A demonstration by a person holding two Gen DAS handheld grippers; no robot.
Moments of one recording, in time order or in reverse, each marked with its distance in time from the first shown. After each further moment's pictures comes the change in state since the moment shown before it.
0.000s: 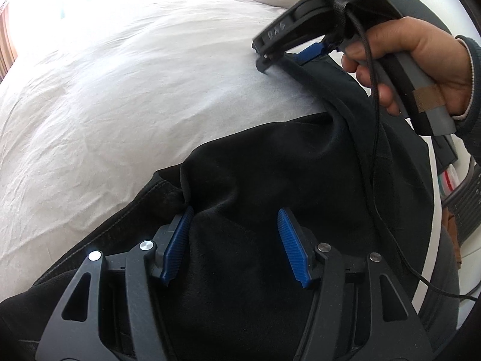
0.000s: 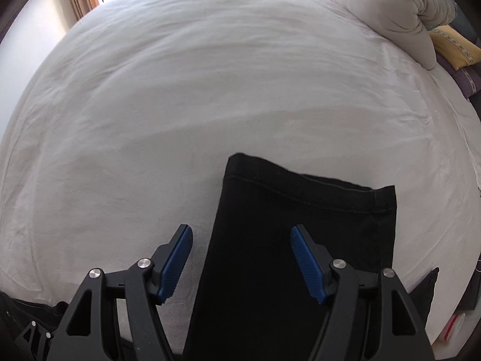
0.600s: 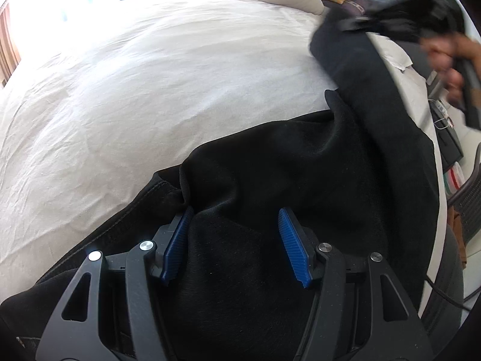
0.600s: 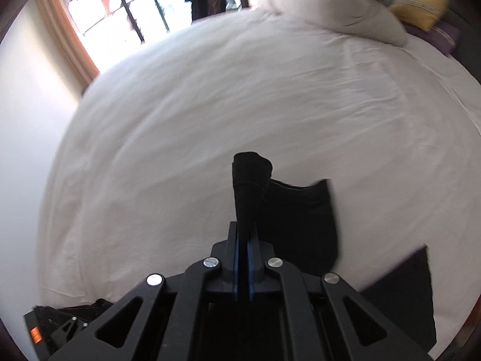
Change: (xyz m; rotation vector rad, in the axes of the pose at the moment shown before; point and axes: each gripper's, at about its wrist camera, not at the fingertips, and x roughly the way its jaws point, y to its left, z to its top) left arm 0.012 -0.012 0.004 0.005 0.006 0.038; right arm -0.087 -0.103 -0.044 0.244 -0.226 0.203
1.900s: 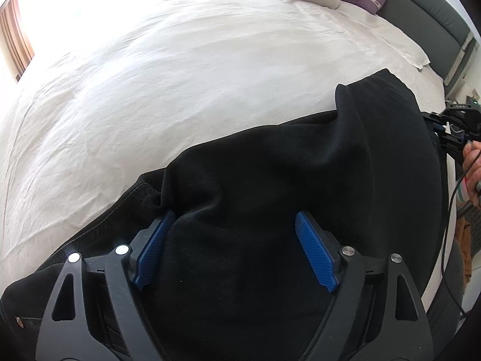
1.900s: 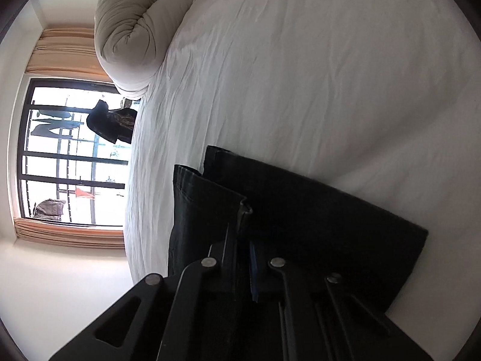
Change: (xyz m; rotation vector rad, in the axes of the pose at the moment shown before) left arm 0.020 -0.034 0.022 -0.026 0.038 0.084; right arm -0.026 -0.239 -0.177 0.937 -0.132 0.325
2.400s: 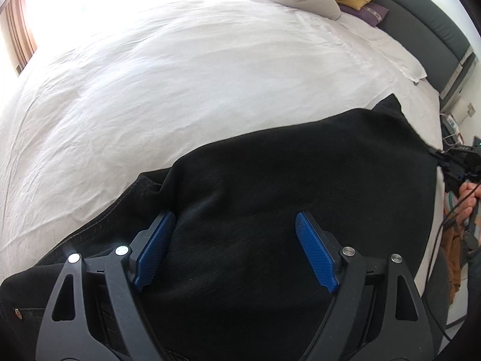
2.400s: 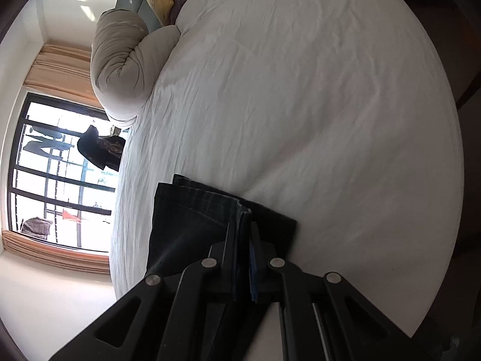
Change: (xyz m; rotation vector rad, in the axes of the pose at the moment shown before) left arm -0.012 0.012 0.000 -0.041 -0.017 -0.031; right arm -0.061 -0.043 -0.019 0.005 -0.167 -0.073
